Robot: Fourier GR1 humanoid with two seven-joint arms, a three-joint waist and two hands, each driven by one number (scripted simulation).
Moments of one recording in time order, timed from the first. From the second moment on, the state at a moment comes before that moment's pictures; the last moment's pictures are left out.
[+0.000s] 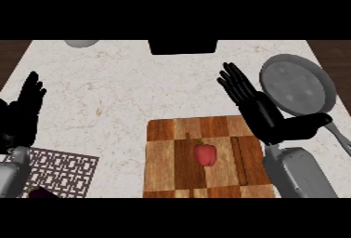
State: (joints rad) left arm -0.19 0.50 -0.05 -1.42 0.20 0.35 0.16; right arm -0.34 -0.19 0.23 -1.51 -0.37 0.12 -0.06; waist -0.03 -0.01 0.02
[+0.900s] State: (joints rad) left arm -0.17 0.37 -0.08 -1.56 0.31 0.27 0.19; right arm -0.14 -0.60 0.28 -1.84 0.25 -0.05 -0.10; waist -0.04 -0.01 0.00
